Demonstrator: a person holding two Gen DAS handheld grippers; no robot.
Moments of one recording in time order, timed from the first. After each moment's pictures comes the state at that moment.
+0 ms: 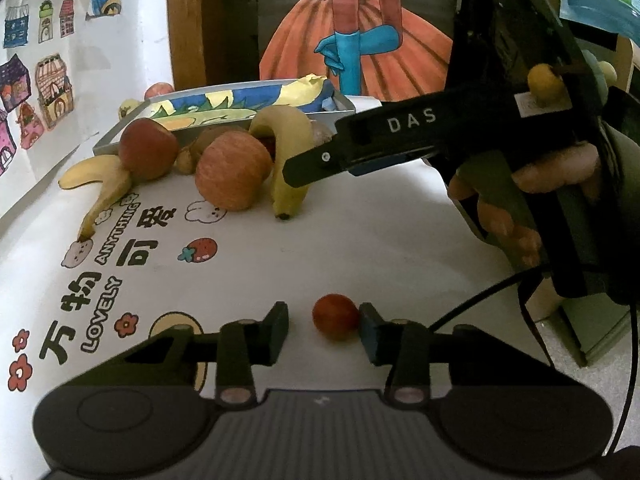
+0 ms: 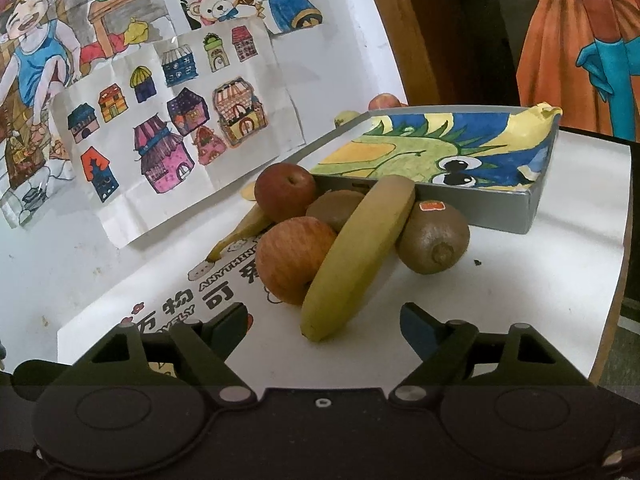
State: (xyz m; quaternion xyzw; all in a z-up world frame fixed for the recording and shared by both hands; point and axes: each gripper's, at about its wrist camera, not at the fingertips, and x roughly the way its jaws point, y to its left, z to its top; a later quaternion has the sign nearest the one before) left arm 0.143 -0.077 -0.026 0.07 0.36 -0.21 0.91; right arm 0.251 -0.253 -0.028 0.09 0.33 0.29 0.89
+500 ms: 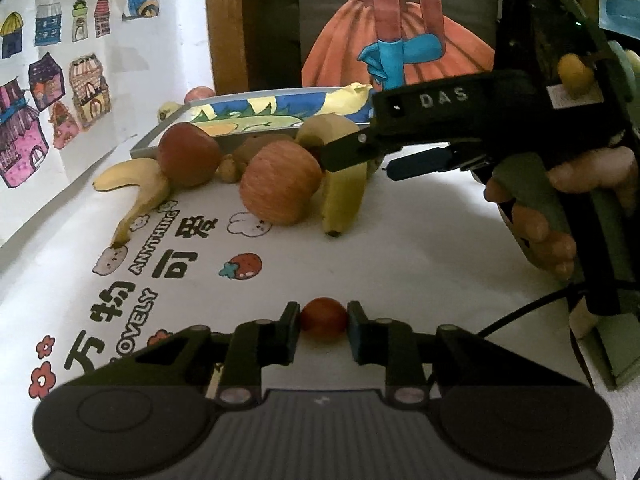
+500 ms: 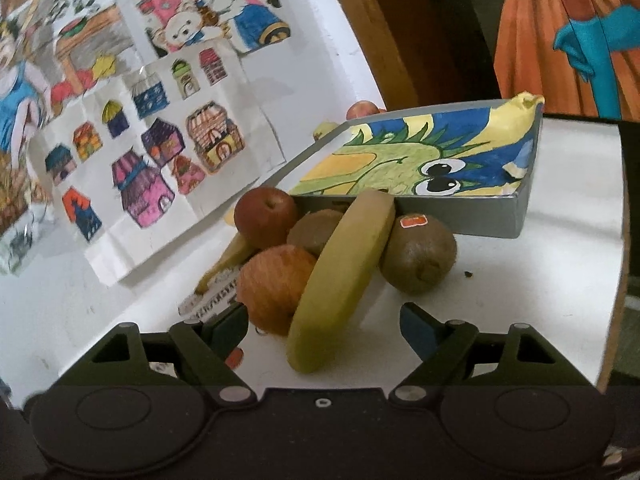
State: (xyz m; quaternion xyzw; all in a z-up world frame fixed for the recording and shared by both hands) left arm 0.161 -0.072 -0.028 0.07 0.35 -0.14 0.92; right arm 0.274 -0.258 -0.030 0.15 0.33 0.27 0.89
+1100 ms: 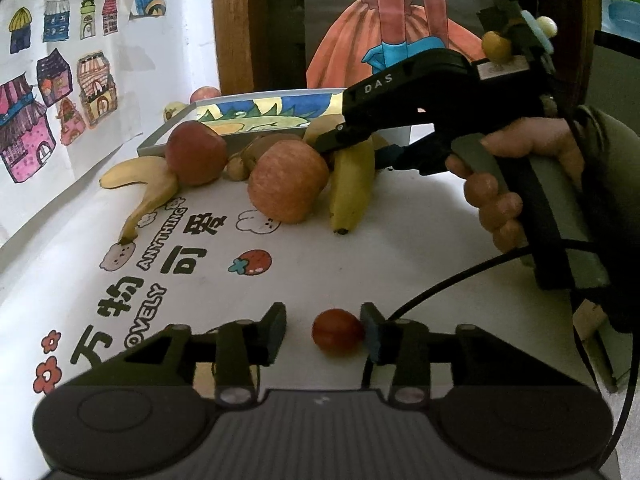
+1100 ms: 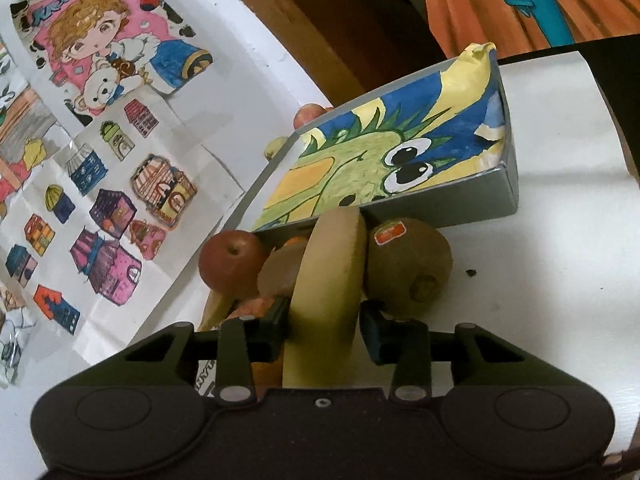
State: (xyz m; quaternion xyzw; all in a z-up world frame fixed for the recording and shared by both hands) left arm 0.157 -0.066 -0.029 0.07 0.35 -0.14 0.92; right arm 0.314 -0.255 -0.044 0.27 0.36 0.20 0.87
